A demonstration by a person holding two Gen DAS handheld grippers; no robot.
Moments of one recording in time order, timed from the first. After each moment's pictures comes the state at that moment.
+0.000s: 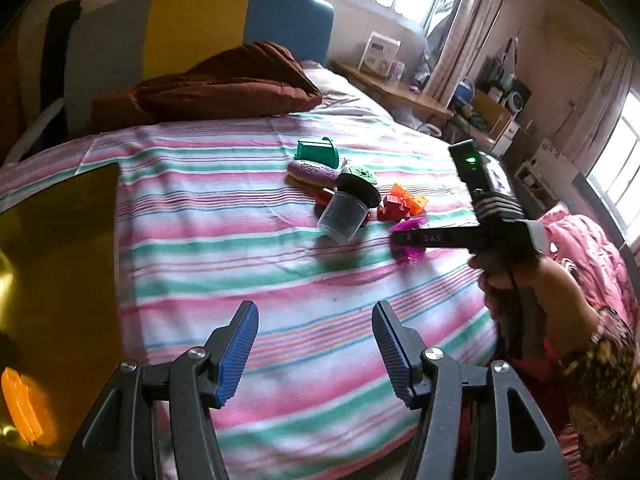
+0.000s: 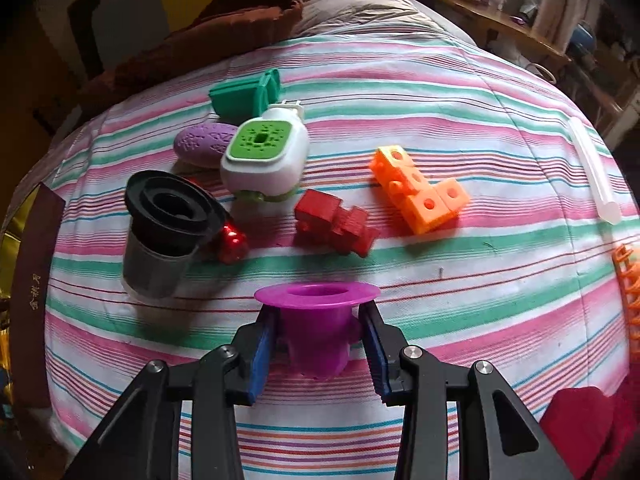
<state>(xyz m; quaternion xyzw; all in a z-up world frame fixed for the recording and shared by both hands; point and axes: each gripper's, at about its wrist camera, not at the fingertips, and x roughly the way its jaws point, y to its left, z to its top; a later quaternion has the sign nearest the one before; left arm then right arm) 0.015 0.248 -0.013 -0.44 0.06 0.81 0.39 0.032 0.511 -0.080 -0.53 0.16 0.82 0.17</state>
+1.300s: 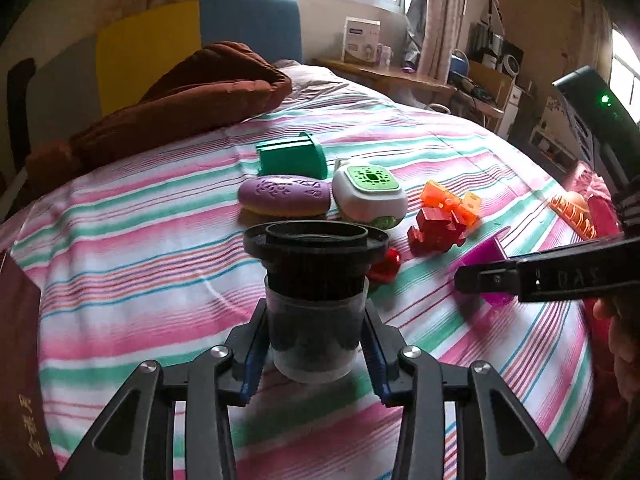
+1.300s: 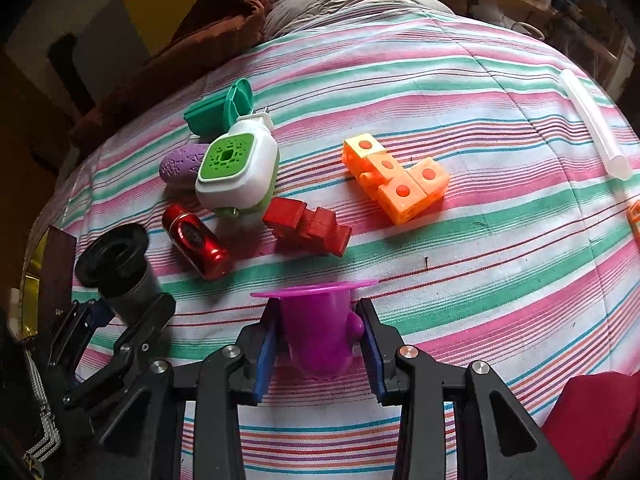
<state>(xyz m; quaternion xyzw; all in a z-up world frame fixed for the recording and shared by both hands) -0.034 0.363 -0.088 -0.38 0.14 0.83 0.39 0.045 0.537 -0.076 -0.52 0.24 0.80 0.16</state>
